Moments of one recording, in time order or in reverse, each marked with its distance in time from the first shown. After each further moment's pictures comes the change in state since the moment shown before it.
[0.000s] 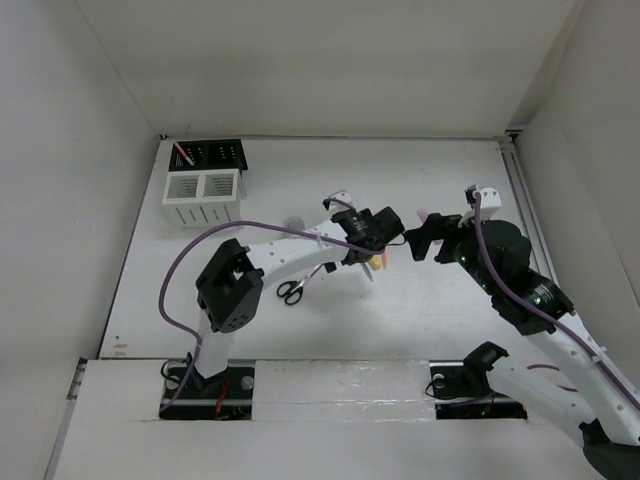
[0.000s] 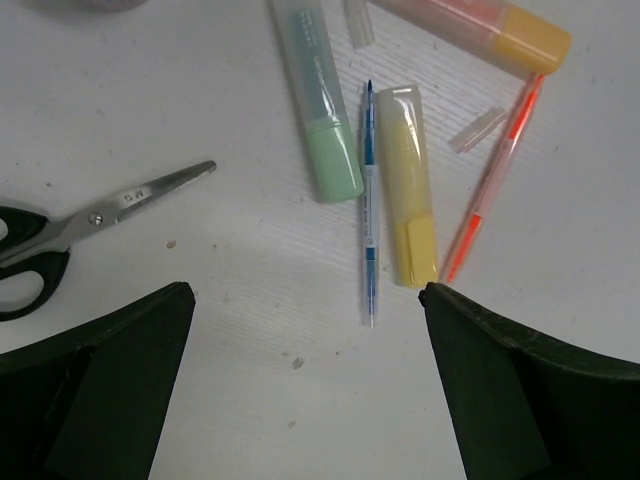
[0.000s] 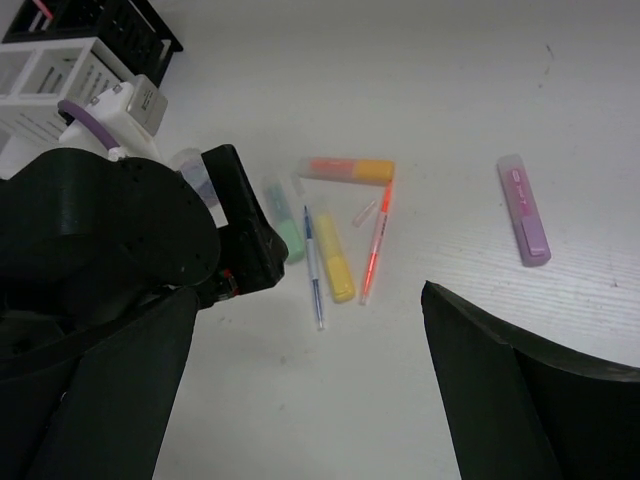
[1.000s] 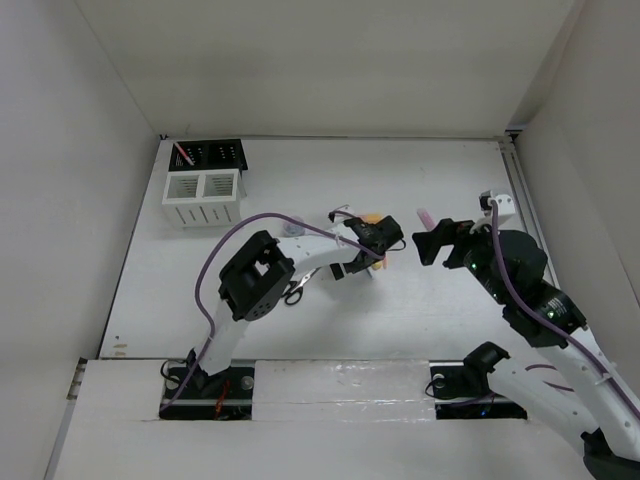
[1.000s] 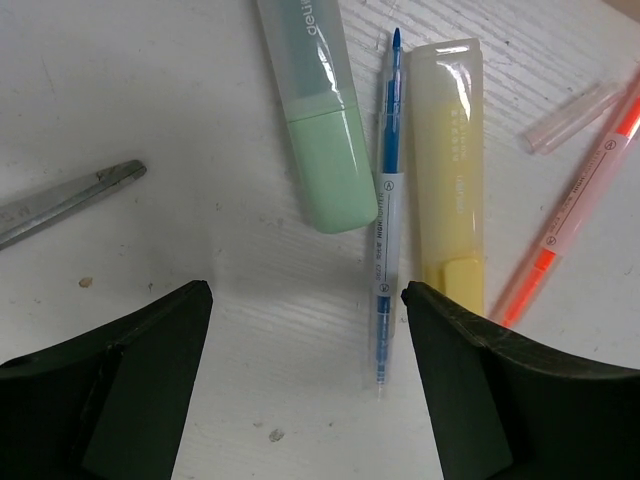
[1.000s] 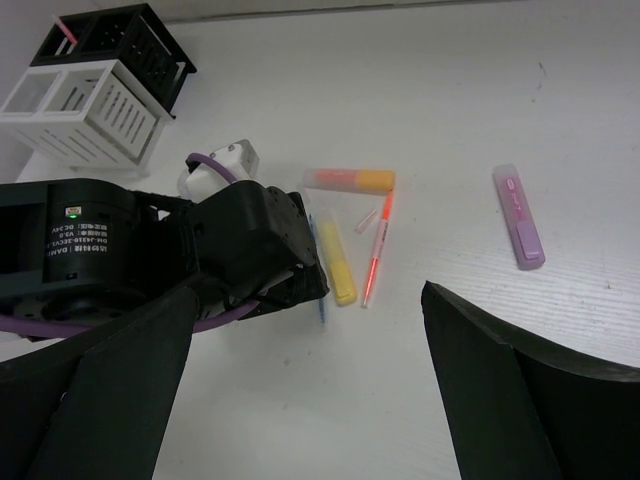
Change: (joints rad) left arm 0.035 0.183 -0.027 0.135 0.114 -0.006; right arm -0.006 -0.081 -0.017 -0.022 -0.003 -0.001
